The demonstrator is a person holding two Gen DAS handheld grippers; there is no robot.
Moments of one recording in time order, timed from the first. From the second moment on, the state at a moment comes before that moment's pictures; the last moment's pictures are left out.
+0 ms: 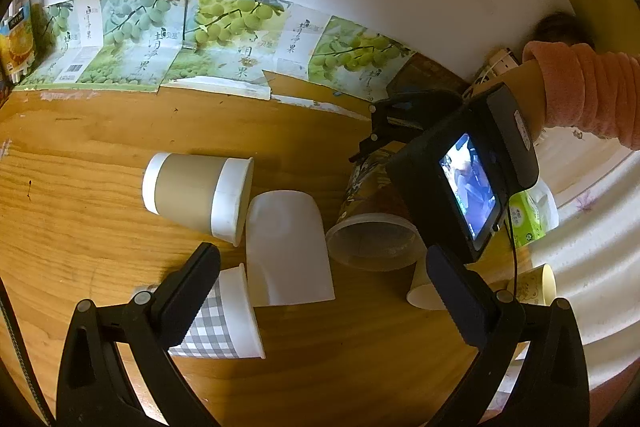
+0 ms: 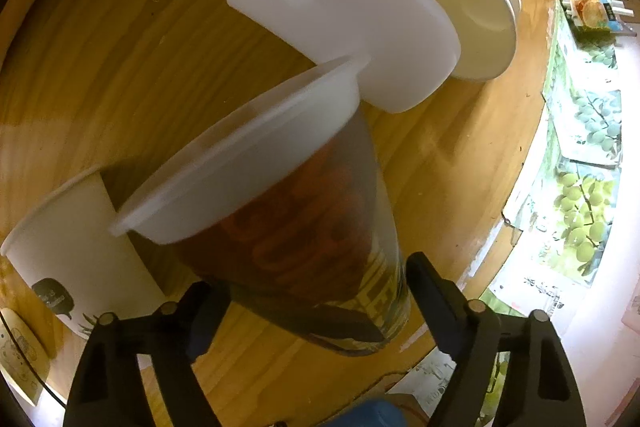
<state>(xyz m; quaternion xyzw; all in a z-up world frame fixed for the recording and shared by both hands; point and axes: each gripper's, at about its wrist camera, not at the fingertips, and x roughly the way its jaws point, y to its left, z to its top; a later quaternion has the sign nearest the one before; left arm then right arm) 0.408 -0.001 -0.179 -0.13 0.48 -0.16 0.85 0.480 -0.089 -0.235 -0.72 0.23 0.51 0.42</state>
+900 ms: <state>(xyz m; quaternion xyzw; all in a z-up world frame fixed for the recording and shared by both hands) 0.406 -0.008 -0.166 -0.14 0.48 -0.20 0.84 0.509 -0.089 -0.197 -0.66 0.30 0.44 0.54</state>
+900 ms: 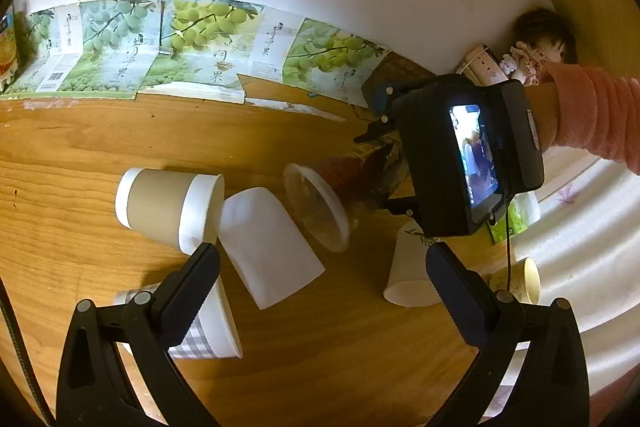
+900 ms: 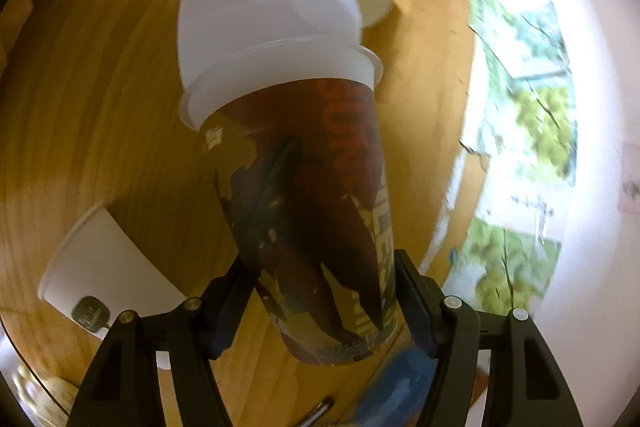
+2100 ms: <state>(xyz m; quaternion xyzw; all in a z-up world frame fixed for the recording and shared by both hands) 0.306 0.005 -0.110 -0.11 0.44 -0.14 0.88 0.434 -0.104 -0.101 -0.30 0.43 0.20 0.83</state>
